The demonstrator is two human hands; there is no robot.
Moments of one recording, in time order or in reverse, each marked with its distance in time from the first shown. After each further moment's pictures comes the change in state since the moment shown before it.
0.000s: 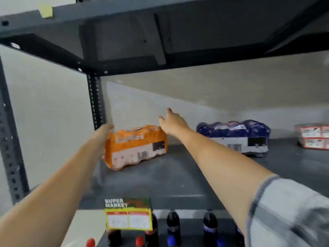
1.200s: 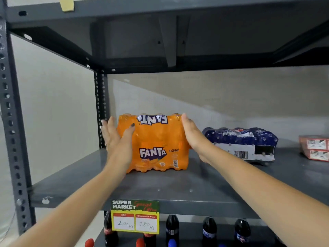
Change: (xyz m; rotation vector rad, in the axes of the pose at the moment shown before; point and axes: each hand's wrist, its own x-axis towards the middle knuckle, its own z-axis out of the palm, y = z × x) left_hand -0.079 -0.024 0.018 -0.174 0.007 0.460; right_hand -0.060 0.016 -0.016 0.527 -0.186 0.203
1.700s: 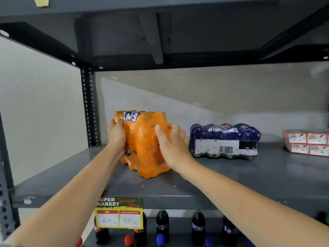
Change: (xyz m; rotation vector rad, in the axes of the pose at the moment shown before) left_hand 0.077 -0.053 0.043 -0.219 -0.042 -0.321; right_hand -0.050 0.012 0.018 -0.127 0.137 -0.215
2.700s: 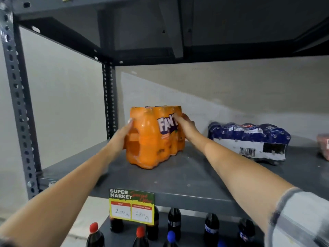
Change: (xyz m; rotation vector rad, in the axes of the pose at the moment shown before) left_hand -0.040 0.013 -0.044 0.151 -0.354 0.050; right_hand 0.108 0.035 0.018 0.294 -0.158 0.154
